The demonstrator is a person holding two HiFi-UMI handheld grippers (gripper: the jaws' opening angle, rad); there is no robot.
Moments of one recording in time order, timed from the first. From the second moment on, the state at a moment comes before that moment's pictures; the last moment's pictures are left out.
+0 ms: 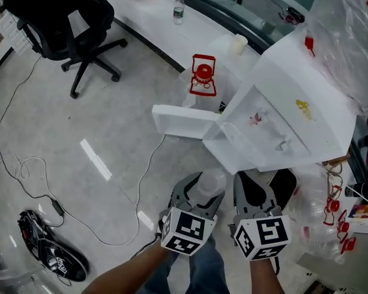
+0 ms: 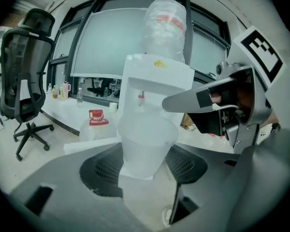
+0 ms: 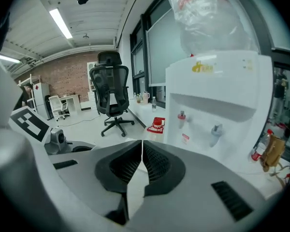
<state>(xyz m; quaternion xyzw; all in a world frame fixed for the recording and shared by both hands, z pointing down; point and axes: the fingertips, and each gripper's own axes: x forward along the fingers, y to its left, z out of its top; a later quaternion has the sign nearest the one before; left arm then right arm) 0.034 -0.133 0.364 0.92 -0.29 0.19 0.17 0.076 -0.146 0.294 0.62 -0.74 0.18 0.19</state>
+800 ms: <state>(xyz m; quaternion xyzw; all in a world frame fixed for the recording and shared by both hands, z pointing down) 0.125 -0.184 0.605 0.93 -0.29 0.19 0.15 0.145 -0.179 0.535 0.62 -0.74 0.17 0.19</state>
